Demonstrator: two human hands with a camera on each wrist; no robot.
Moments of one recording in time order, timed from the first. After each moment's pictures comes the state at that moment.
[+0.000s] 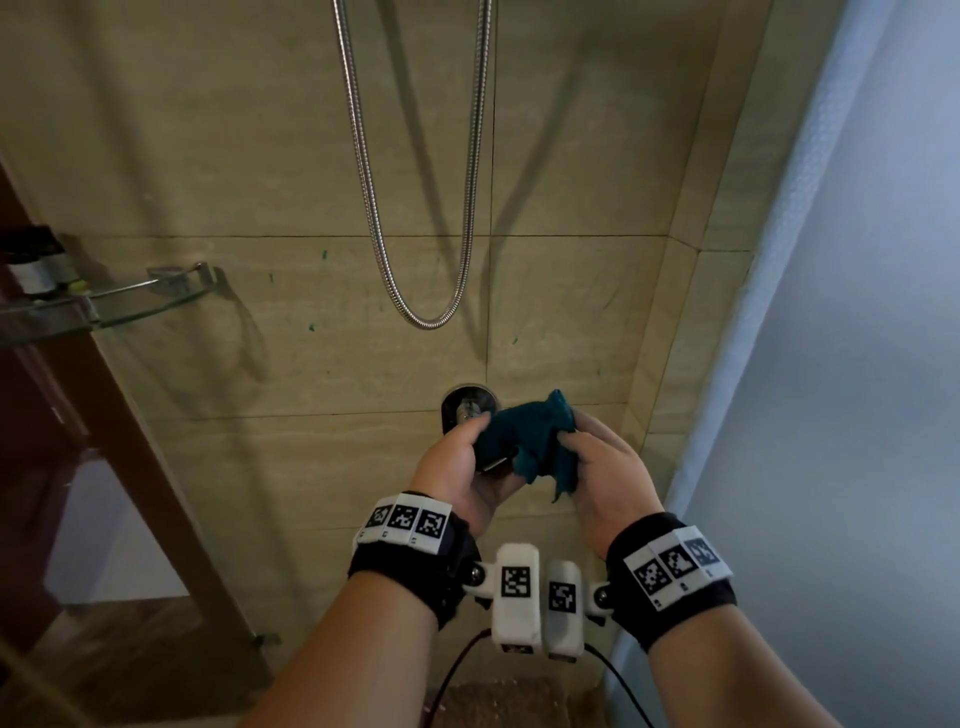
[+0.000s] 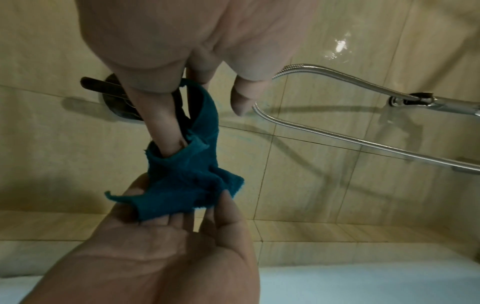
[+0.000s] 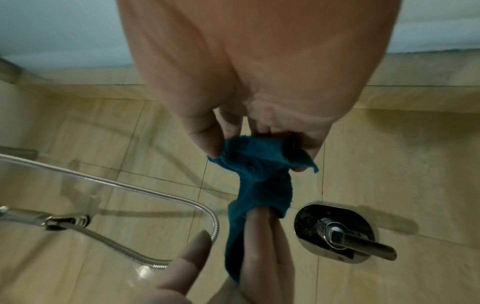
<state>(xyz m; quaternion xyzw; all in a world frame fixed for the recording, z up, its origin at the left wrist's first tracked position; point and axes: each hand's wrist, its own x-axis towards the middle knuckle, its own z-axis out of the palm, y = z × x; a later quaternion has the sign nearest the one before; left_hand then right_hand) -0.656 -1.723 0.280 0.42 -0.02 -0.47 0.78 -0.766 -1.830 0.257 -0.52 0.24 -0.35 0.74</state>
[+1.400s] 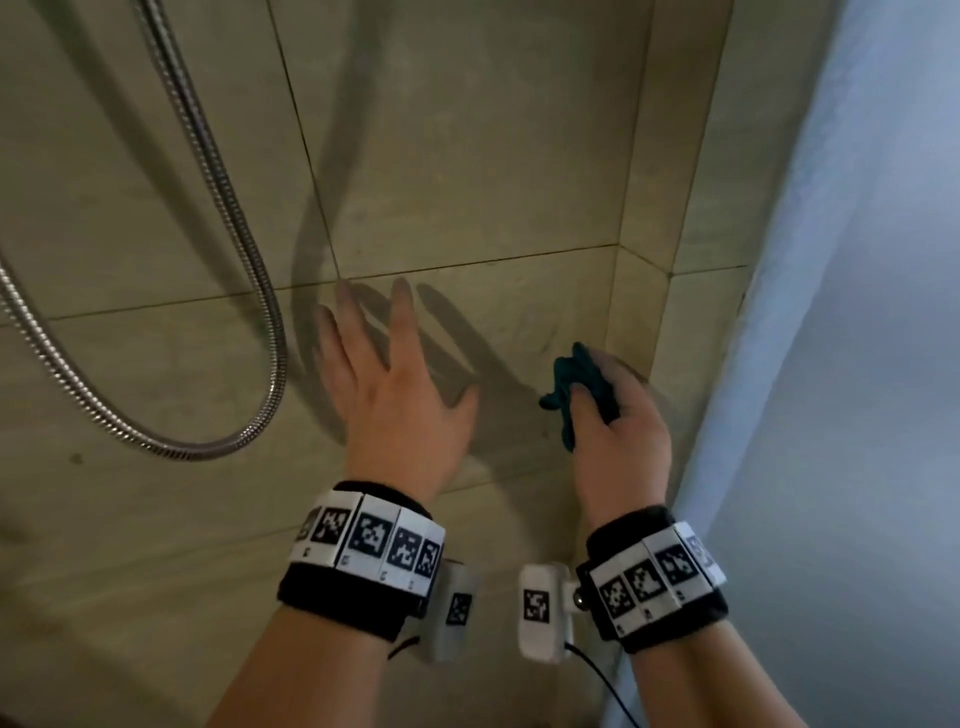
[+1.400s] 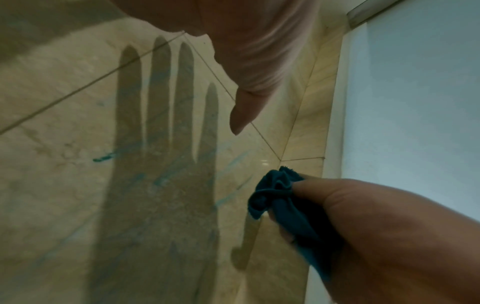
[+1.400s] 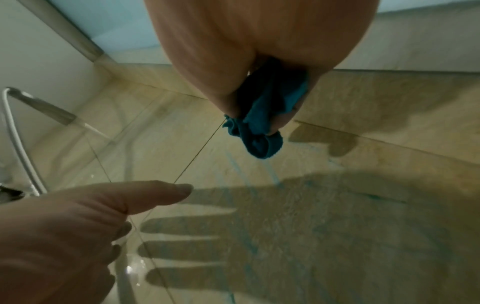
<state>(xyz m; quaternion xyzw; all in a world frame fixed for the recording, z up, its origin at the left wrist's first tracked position) -0.569 -1.904 0.337 0.82 -0.40 0.20 0.36 -0.709 -2.005 0.295 -0.62 0.38 -0.54 0.42</state>
